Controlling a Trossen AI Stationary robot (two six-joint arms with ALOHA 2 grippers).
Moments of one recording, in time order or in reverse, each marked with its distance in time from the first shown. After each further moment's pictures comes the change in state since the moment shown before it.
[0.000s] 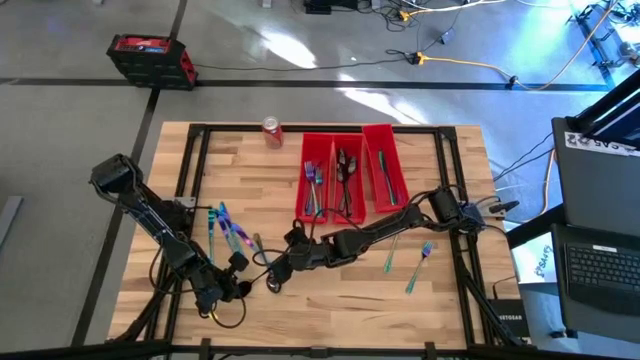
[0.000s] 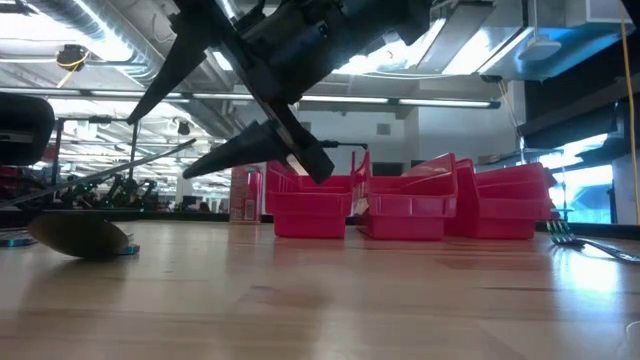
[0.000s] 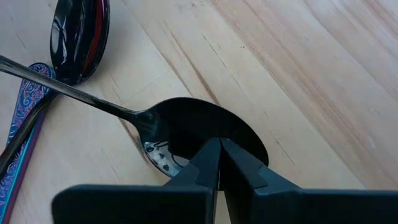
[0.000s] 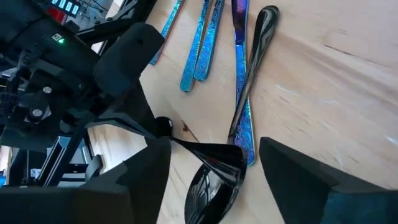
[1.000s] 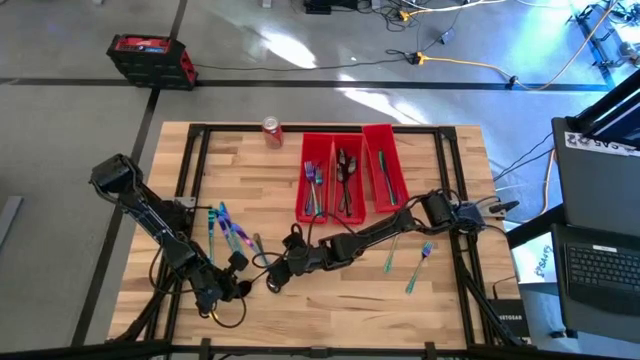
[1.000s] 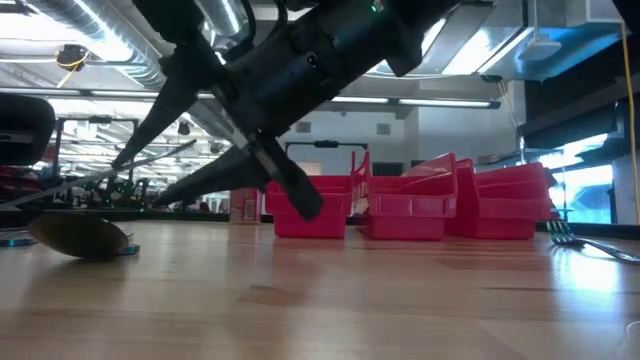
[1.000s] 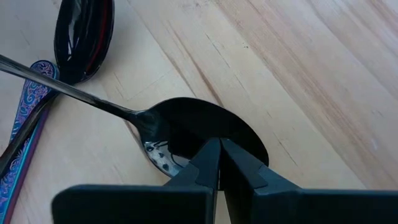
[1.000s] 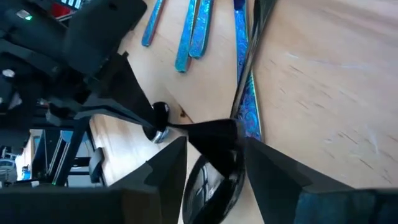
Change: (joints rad) left arm 0.000 0.000 0.000 0.000 -0.012 -0.013; right arm 0.002 0.068 0.002 0.082 -0.060 0.071
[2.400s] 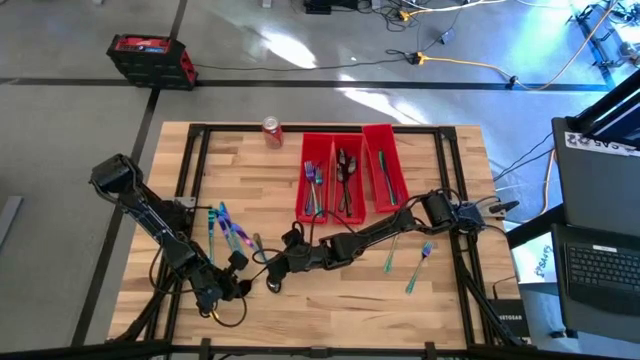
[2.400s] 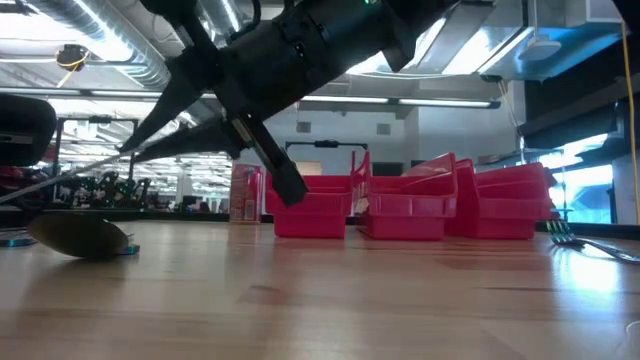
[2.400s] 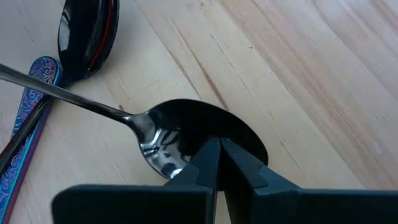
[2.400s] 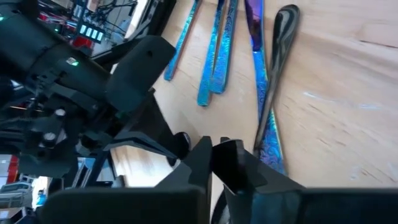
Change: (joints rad) left arm 0.000 0.000 0.000 0.000 -0.002 -0.022; right arm -0.002 -0.001 0.000 0.082 0.089 0.006
